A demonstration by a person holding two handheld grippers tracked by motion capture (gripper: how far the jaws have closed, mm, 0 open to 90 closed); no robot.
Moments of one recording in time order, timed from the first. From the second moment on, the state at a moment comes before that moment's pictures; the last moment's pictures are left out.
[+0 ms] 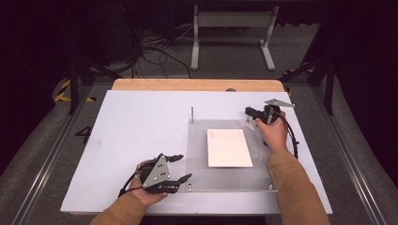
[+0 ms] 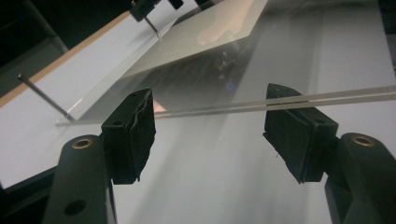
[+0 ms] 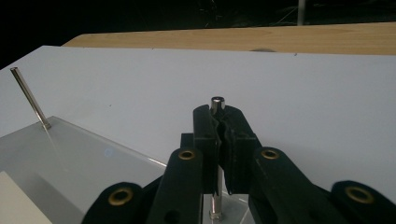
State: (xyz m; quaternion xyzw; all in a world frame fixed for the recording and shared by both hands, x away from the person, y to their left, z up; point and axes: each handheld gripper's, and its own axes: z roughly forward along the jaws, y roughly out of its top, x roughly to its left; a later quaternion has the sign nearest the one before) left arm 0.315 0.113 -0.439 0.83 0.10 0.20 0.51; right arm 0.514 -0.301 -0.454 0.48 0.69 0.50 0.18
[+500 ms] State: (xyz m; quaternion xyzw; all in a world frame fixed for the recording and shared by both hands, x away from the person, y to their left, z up) left arm 0.333 0.096 -0.449 0.82 0.08 0.20 0.53; right arm 0.516 -0.298 -0.455 0.49 0.70 0.49 0.17
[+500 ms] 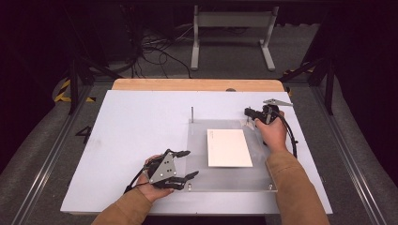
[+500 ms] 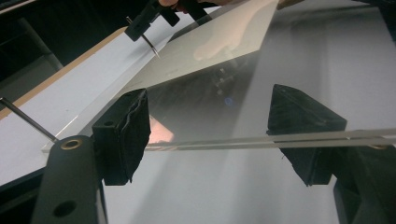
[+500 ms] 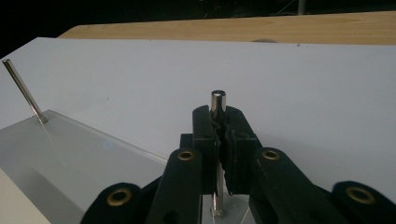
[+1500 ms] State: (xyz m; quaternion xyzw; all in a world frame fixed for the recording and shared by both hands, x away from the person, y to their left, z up) left arm 0.335 0.095 -0.439 0.81 0.09 0.22 0.54; right arm 0.488 -0.306 -0.420 0.45 0.72 0.50 0.18
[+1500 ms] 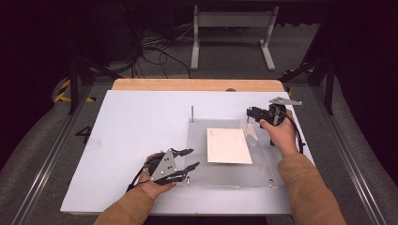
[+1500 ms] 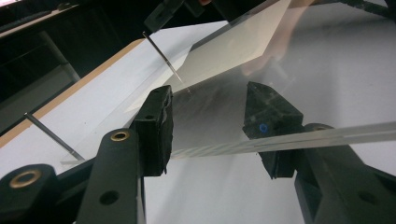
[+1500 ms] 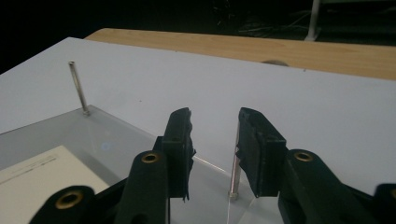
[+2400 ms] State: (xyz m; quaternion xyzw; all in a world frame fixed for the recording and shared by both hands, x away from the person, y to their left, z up) left arm 0.345 0.097 -0.422 0.80 0.11 0.18 0.56; right arm 0.326 -0.359 -0.386 0.25 0.78 0.51 0.25
